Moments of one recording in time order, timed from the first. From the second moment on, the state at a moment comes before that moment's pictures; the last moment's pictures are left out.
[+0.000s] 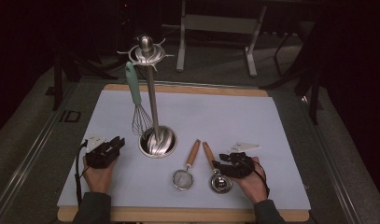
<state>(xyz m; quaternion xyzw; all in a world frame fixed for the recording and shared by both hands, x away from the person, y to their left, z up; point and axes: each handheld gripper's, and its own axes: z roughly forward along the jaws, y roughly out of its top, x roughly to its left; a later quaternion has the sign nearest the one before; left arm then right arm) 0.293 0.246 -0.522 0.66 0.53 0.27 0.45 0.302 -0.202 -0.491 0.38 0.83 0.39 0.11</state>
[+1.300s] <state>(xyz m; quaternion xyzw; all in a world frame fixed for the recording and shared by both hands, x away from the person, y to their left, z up) 0.292 0.249 -0.537 0.66 0.55 0.31 0.41 0.347 -0.111 -0.509 0.44 0.83 0.35 -0.01</state>
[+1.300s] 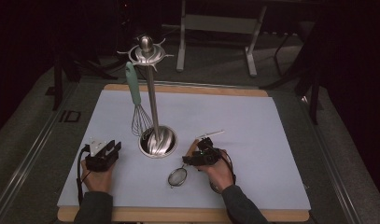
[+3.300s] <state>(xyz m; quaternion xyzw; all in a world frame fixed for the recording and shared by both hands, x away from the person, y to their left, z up) 0.291 0.249 -0.535 0.65 0.55 0.30 0.42 0.377 -0.096 -0.485 0.46 0.83 0.32 -0.07</state>
